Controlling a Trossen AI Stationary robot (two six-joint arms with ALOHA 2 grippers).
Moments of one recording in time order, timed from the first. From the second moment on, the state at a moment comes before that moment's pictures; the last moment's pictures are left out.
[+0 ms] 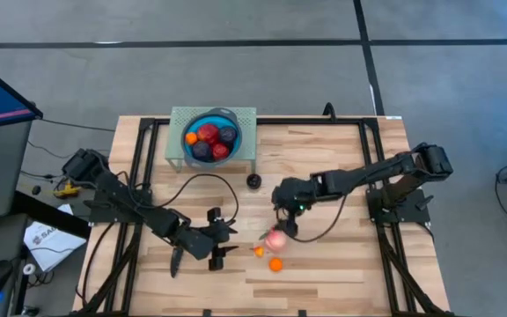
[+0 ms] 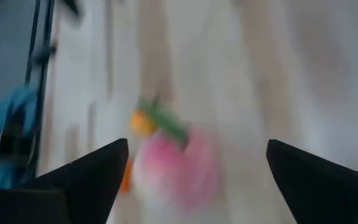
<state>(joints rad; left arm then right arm) -0.55 1.54 0.83 -0.02 -0.51 -0.43 0.12 1.58 0.97 -0.26 -0.19 0.40</state>
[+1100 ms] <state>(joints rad) -0.55 1.61 0.83 -0.02 -0.34 -0.56 0.27 1.83 0.98 -0.03 -0.02 0.46</state>
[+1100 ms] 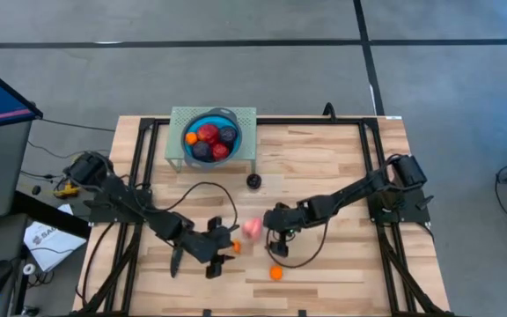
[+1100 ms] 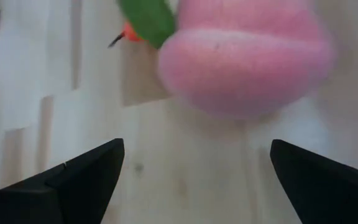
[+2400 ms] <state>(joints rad) -0.31 1.74 0.83 0.13 -0.44 -0.40 0.20 1.89 0.97 0.10 0.24 -0.26</state>
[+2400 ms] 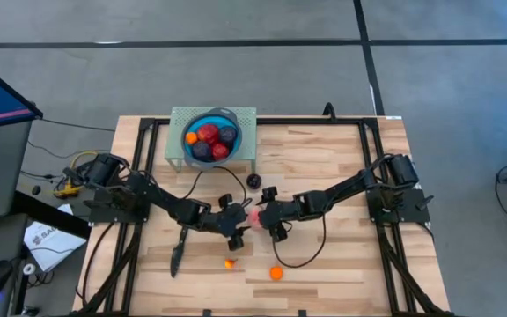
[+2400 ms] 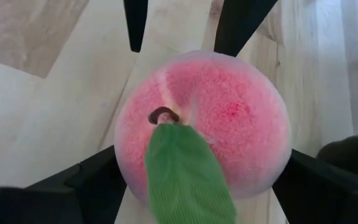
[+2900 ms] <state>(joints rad) -0.40 1.24 0.84 -0.12 -0.42 -0.40 0.24 1.64 0.99 0.05 0.23 -0.08</state>
